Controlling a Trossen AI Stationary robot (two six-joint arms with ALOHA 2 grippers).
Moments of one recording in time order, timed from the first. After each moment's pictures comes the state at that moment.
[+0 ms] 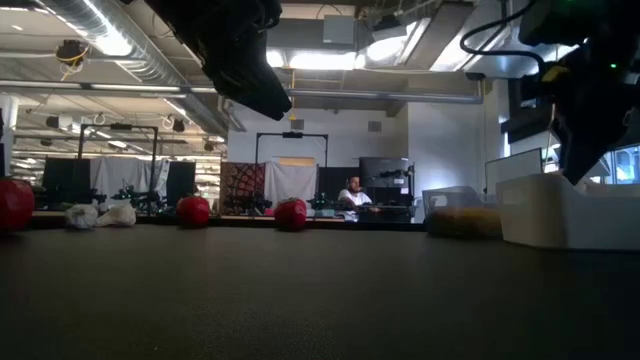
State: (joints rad) left arm -0.13 1.43 0.95 -0.29 -0.41 -0.23; right arm 0.05 0.92 0.63 -0.98 0.17 0.47
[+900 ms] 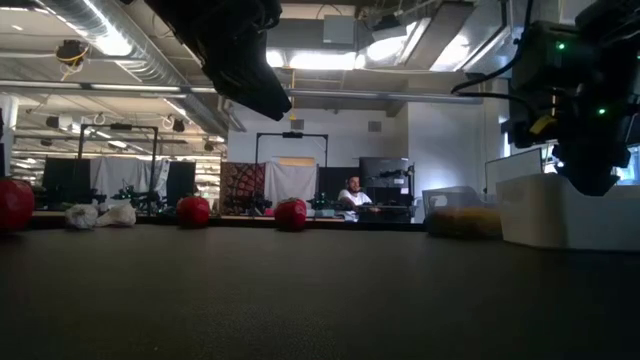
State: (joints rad) left arm -0.13 1.43 0.95 -0.30 -0.41 -0.23; right arm 0.05 1.08 0.51 -0.82 0.23 0.67
